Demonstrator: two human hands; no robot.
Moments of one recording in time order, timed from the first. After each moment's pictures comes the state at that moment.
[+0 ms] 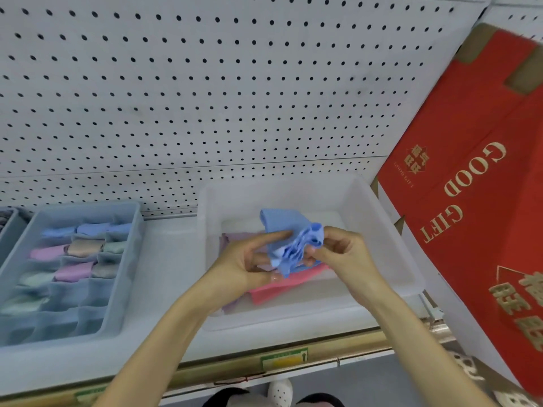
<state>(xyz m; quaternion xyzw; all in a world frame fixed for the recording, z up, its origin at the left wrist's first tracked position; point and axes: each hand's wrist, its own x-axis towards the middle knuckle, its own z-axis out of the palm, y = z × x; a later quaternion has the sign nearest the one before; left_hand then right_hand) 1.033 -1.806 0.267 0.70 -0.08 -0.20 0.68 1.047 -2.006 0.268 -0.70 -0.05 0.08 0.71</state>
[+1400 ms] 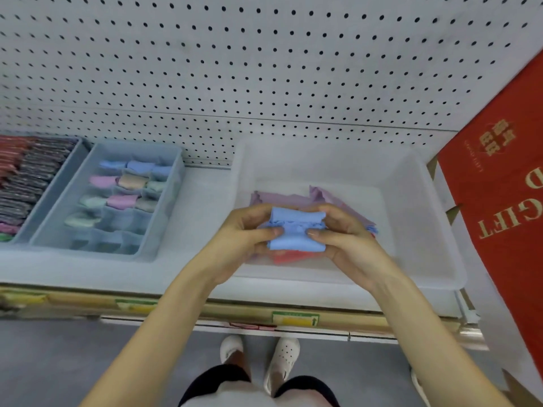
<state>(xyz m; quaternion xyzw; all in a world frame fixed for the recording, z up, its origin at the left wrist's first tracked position) 1.002 -1.796 0.252 0.65 0.06 -0.13 0.75 1.048 -1.991 0.241 -0.55 -0.07 0.31 0.77</state>
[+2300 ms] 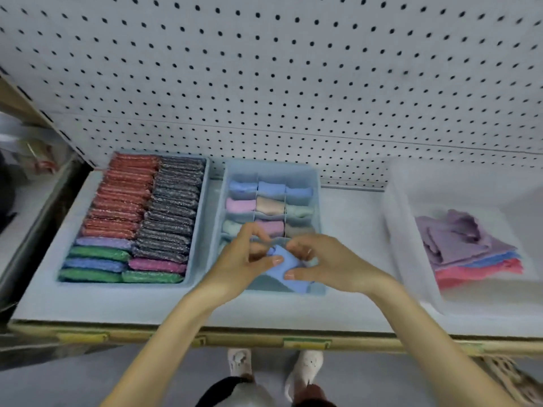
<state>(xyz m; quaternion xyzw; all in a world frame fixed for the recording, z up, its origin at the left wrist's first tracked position) 0.968 -1.439 0.206 0.72 0.08 -0.15 0.67 1.024 -1.627 0.228 -0.81 -0.23 0.33 0.42</state>
